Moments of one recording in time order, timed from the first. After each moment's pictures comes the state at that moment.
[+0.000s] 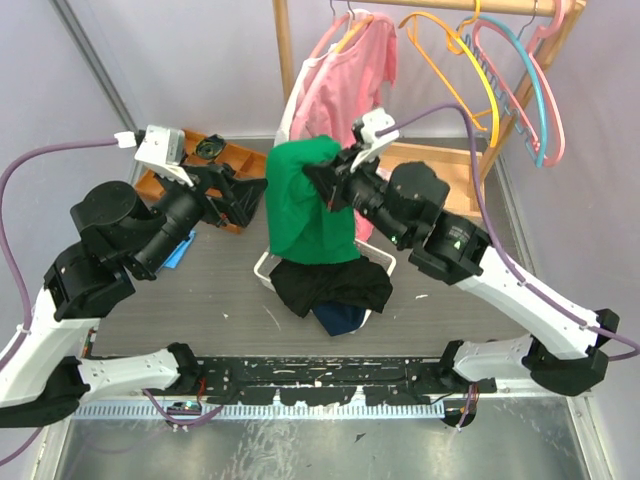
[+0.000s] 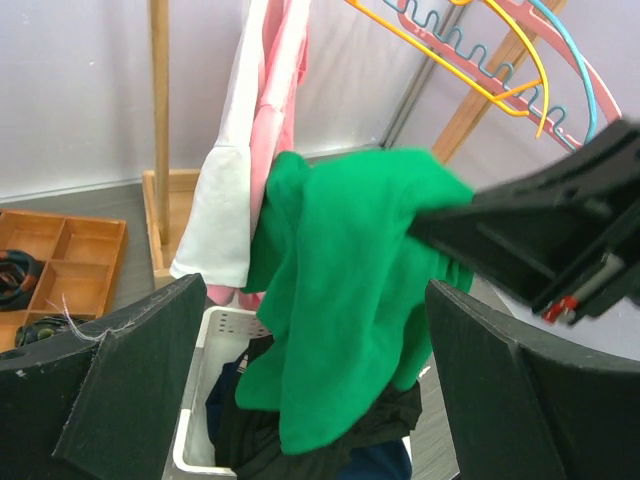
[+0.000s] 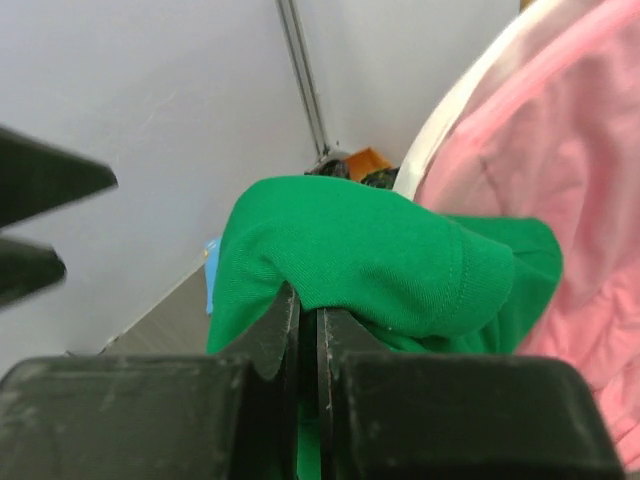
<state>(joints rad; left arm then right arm) -1.00 0.99 1.60 -0.60 -0.46 -0.28 0.97 1.23 1.56 -0.25 0.27 0.20</state>
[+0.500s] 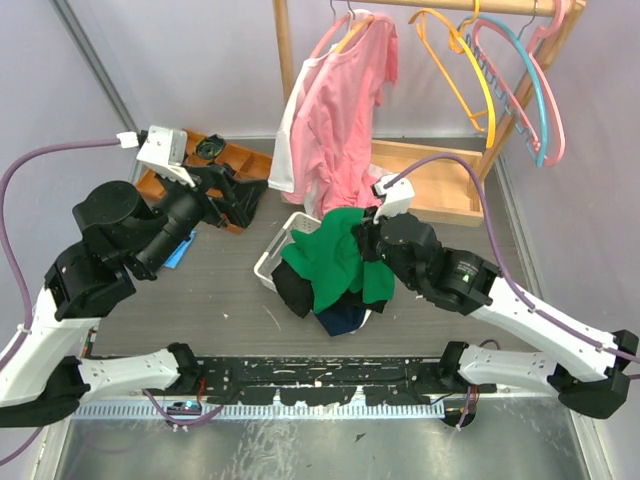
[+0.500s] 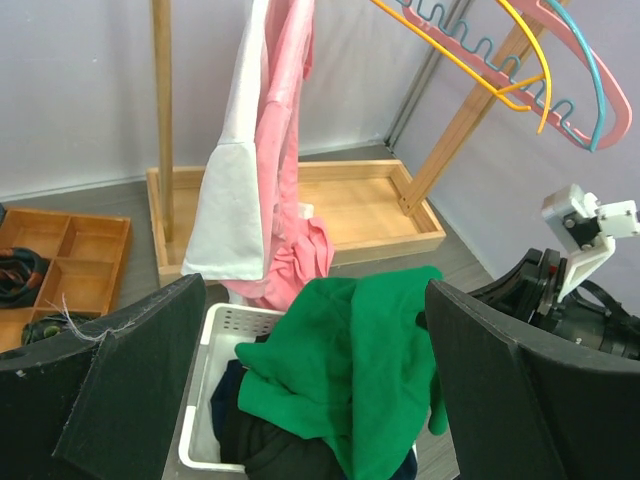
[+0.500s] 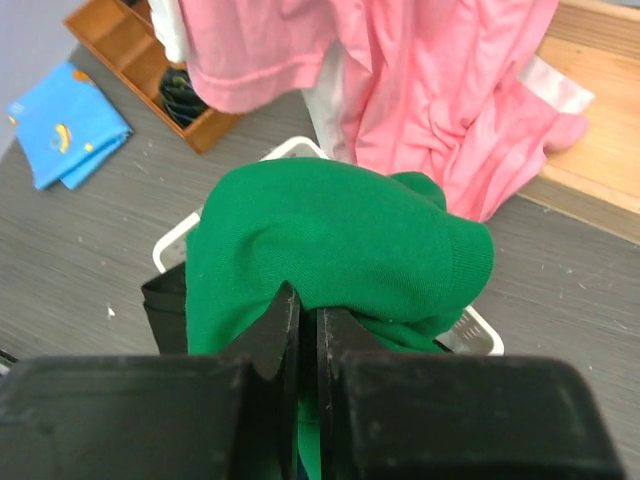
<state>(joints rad) -1.00 0.98 1.60 -0.61 -0.47 -0.27 1.01 0.99 1.15 -0.52 0.53 0.41</state>
